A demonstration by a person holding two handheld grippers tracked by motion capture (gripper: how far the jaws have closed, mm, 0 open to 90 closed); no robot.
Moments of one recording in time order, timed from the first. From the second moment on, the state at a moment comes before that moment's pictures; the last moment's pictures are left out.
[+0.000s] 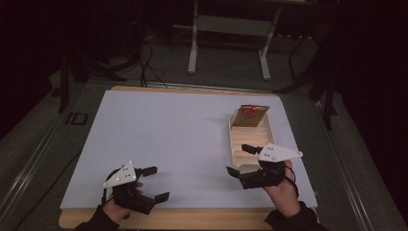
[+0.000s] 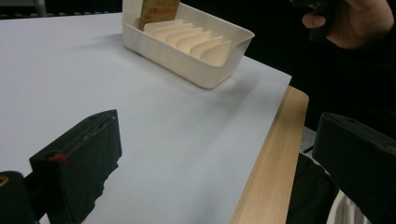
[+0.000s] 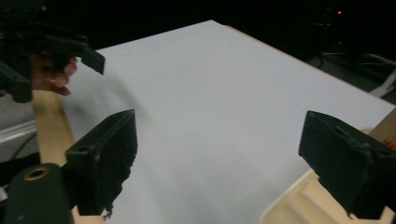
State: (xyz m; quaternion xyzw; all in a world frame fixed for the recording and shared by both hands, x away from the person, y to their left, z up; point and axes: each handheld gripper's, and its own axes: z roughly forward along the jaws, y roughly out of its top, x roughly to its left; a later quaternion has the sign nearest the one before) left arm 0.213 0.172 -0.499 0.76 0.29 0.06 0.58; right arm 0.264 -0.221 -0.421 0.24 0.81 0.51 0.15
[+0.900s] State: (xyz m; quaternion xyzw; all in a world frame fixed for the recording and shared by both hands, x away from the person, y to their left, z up) left arm 0.210 0.170 -0.500 0.76 0.28 0.07 0.59; right arm 0.238 -0.247 -0.459 0.26 0.80 0.51 0.17
